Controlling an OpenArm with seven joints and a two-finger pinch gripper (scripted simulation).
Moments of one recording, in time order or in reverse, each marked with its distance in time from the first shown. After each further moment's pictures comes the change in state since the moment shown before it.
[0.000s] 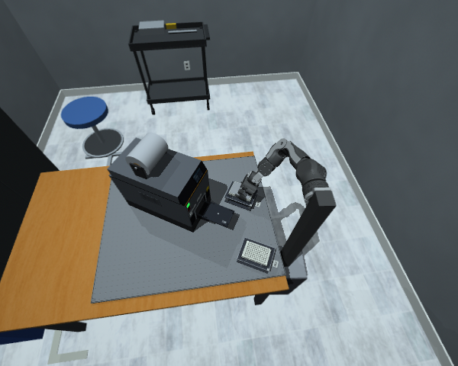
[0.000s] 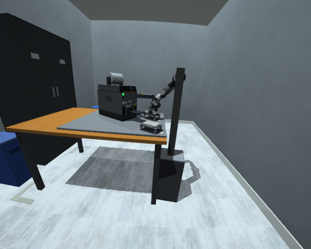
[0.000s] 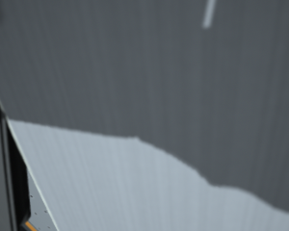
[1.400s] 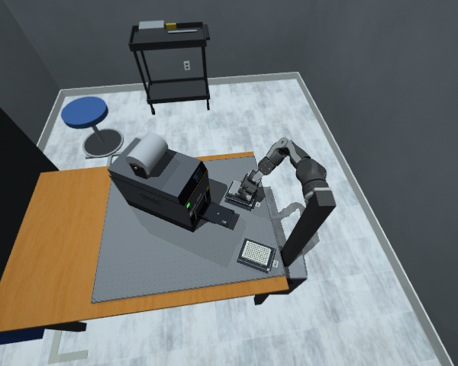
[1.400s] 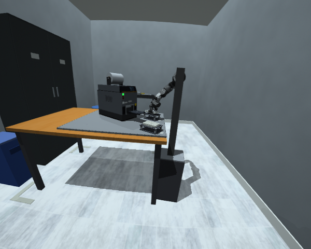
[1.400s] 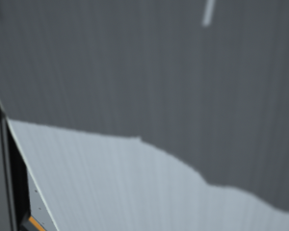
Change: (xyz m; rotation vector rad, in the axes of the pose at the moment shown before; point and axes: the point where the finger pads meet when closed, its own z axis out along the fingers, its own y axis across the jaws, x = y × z) arm -0.003 0.000 -0.008 0.000 0.000 0.000
